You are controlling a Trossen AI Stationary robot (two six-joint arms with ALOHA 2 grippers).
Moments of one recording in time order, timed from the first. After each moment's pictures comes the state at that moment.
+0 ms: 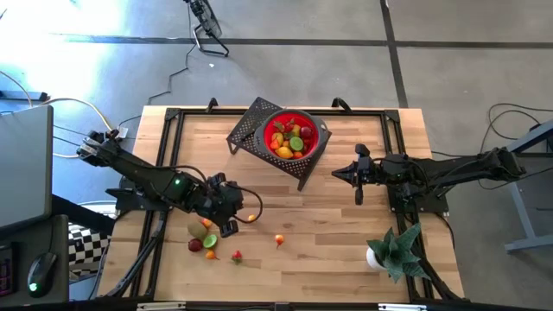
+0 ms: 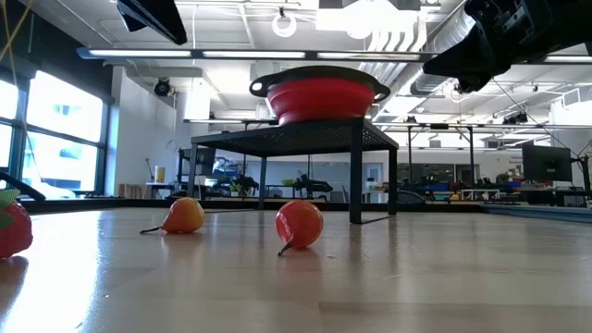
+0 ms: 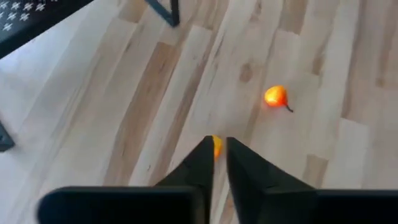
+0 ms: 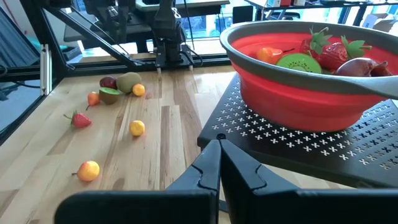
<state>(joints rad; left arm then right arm) -0.43 1.33 1.21 -0.84 -0.40 -0.67 0.05 0.66 0.36 0.07 0.18 0.09</state>
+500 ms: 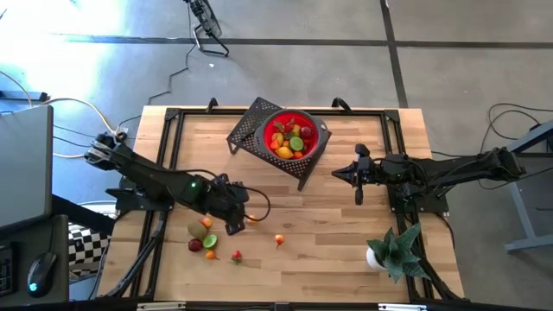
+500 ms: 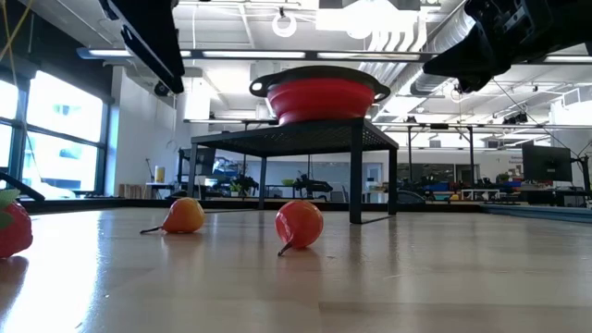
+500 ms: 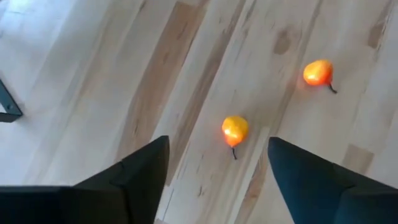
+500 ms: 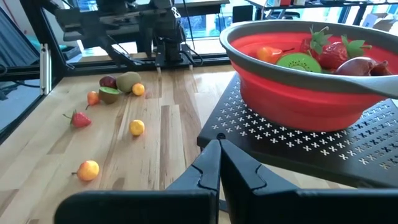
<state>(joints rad) -0.38 1.44 1.21 -0.90 -0.36 -0.71 0.05 0.66 0.36 0.07 0.18 0.09</state>
